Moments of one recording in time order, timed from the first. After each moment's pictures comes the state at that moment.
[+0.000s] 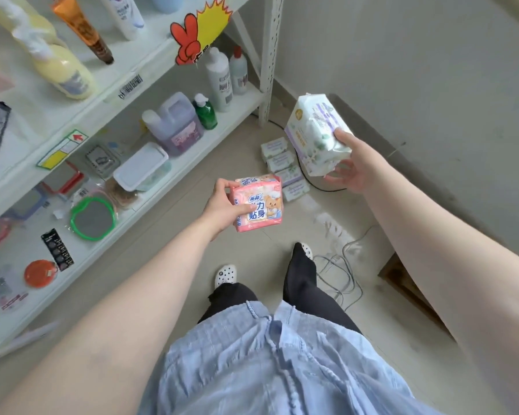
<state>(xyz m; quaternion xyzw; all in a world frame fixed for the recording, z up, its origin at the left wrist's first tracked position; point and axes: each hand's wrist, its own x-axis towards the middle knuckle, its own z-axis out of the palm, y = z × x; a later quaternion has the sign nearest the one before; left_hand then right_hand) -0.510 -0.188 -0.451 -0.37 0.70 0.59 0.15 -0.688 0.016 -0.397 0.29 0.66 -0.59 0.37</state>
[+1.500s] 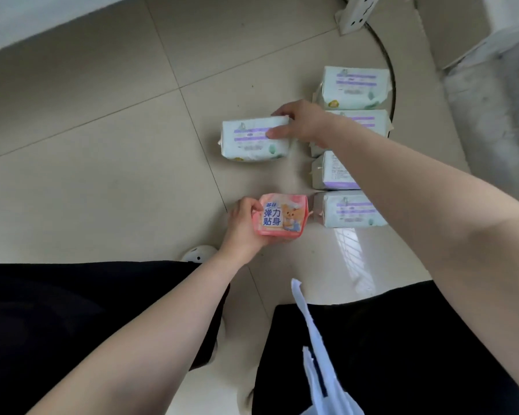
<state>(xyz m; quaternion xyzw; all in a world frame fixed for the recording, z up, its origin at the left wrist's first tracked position) -0.596 -0.118 -1.088 -0.49 0.68 0.54 0.06 -0.841 -0.173 -1.052 -0.33 0.78 -0.16 0.50</state>
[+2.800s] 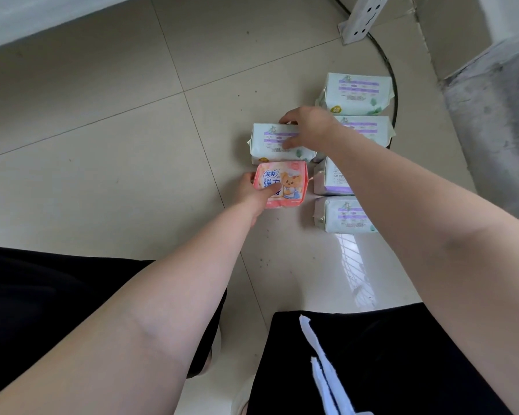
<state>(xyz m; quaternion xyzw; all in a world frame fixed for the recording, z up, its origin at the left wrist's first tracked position) -0.664 -0.158 -1.078 -0.61 0.48 0.63 0.04 -0.845 -0.173 -1.063 -0.47 0.80 0.02 0.37</state>
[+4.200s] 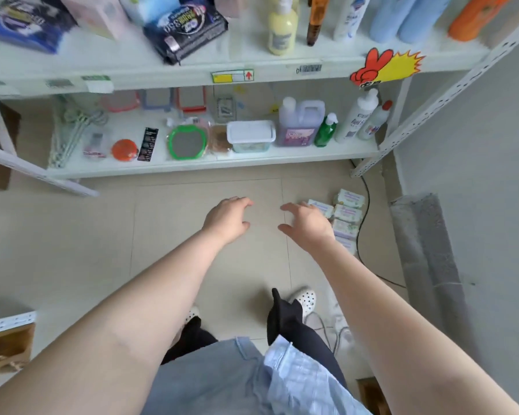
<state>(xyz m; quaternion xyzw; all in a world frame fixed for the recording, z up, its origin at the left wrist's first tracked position) -0.358 -0.186 -0.456 -0.47 0.82 0.30 0.11 -0.527 -0.092 -0.437 -0.52 0.79 -0.01 0.33</state>
